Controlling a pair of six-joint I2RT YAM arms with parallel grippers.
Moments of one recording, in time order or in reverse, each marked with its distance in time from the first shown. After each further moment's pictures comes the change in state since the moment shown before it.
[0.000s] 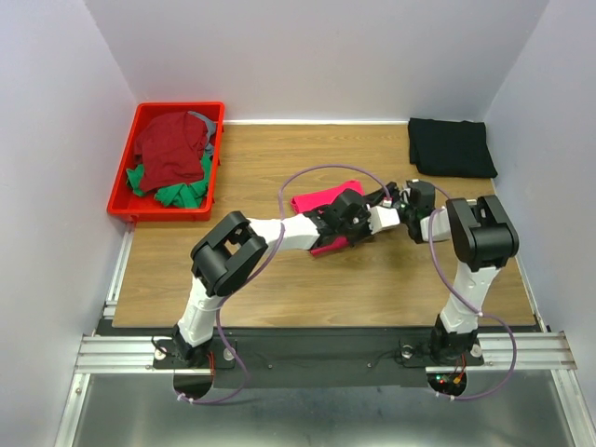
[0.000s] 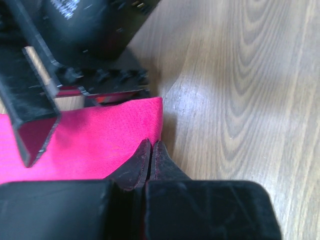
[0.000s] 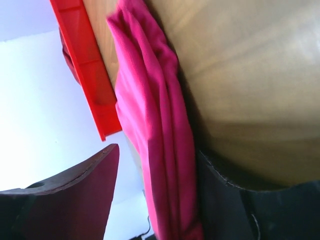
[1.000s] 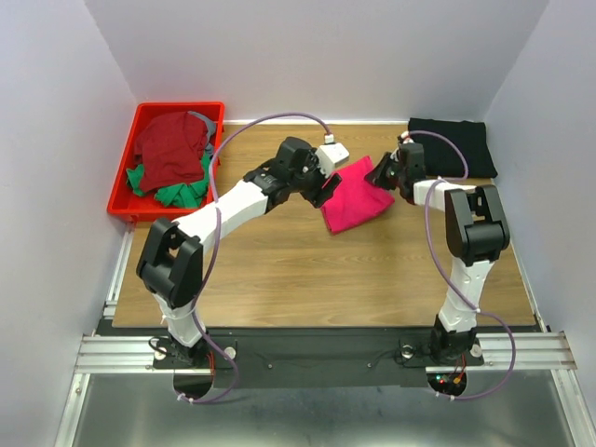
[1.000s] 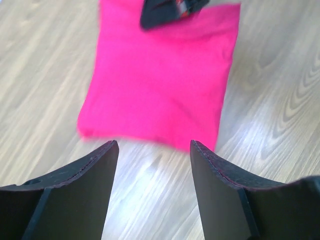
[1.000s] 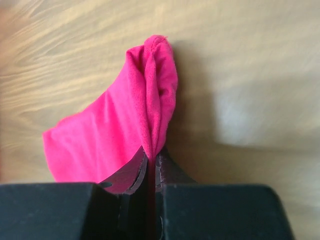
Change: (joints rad) left arm 0.273 -0.286 0.055 -0.332 0.008 -0.150; right arm 0.045 0.076 0.440 -0.399 0.295 -0.625
